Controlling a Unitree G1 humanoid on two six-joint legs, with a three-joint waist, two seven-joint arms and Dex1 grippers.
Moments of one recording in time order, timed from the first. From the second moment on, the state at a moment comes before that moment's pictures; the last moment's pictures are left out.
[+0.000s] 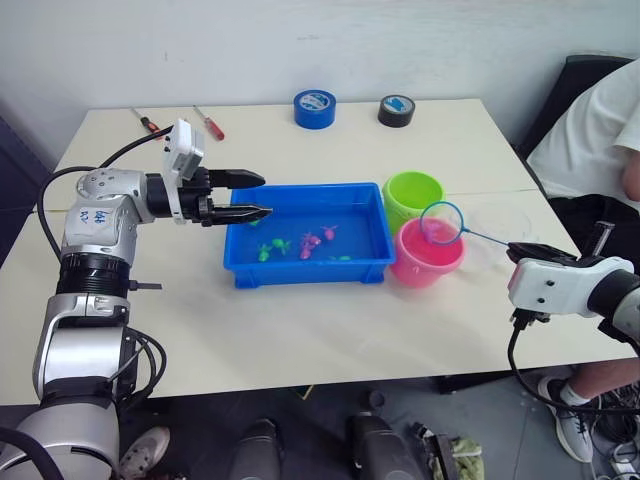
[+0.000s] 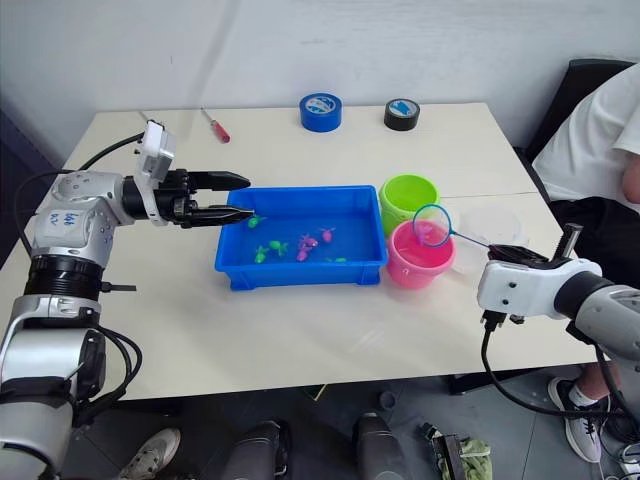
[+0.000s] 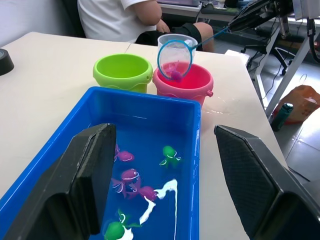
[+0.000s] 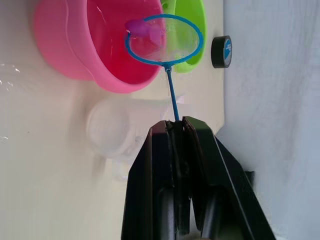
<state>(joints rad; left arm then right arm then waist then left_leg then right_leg) -0.98 0.66 0.02 0.61 -0.34 0.24 -1.35 0.15 -1.09 -0.35 -0.46 -0.32 -0.01 0.64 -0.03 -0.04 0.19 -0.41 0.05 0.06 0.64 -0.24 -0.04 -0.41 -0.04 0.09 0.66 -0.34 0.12</state>
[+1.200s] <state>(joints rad) -0.73 0.84 0.10 0.44 -0.33 0.35 -1.35 -0.54 -0.90 0.08 -0.44 0.06 0.72 0.87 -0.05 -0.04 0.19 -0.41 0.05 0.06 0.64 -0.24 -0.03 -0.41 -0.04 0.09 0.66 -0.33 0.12</state>
